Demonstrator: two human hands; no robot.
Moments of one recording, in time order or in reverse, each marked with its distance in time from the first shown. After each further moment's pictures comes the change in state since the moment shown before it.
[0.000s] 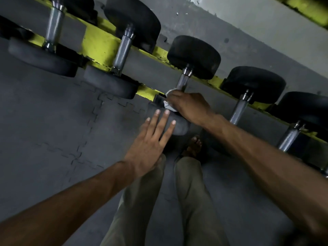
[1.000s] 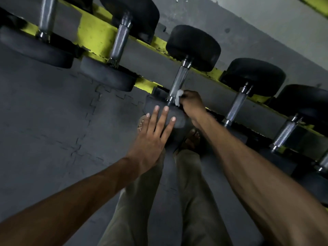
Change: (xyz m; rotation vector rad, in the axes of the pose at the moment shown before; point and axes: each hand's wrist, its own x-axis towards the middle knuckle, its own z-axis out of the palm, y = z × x) left_hand 0.000 0.016 0.005 0.050 0.007 -0.037; right_hand -0.004 -0.019 0.020 1.087 0.084 0.902
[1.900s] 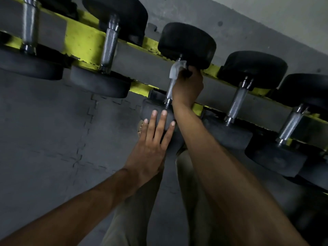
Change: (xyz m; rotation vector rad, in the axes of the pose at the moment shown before) left_hand -0.003 -0.006 -0.010 -0.003 -0.051 0.054; right_hand 0.024 -0.045 0.027 0.236 0.751 -0.103
